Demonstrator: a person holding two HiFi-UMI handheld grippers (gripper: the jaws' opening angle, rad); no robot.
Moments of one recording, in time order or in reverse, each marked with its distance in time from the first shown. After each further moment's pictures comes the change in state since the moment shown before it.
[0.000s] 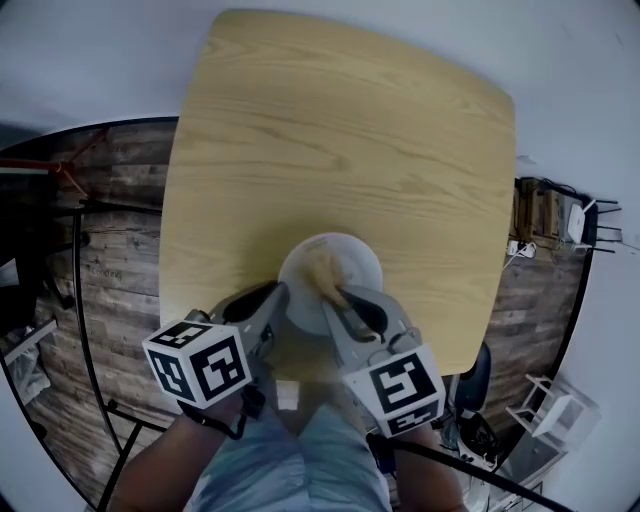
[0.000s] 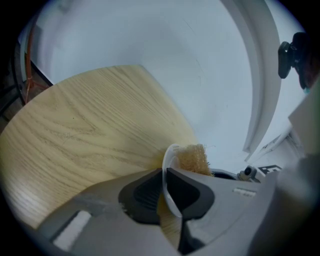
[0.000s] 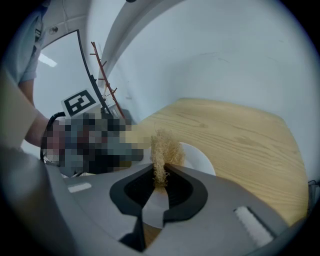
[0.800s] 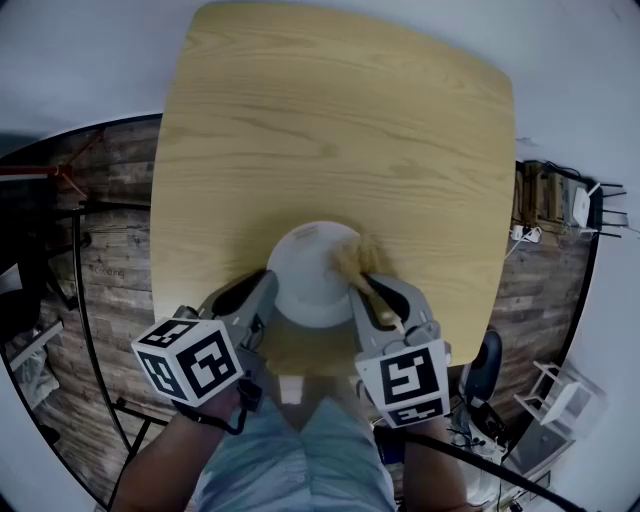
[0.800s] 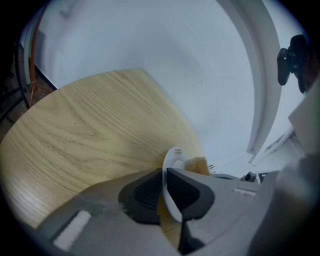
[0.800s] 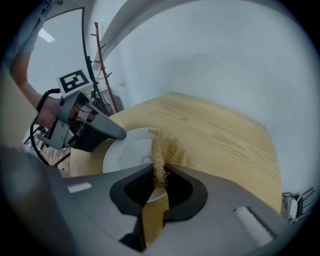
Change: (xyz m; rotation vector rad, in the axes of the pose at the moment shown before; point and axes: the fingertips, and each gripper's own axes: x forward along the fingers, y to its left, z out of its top) left arm 0.002 0.003 0.005 0.004 -0.042 0.039; right arm -0.018 -0.044 -0.027 -0.100 0.084 -0.162
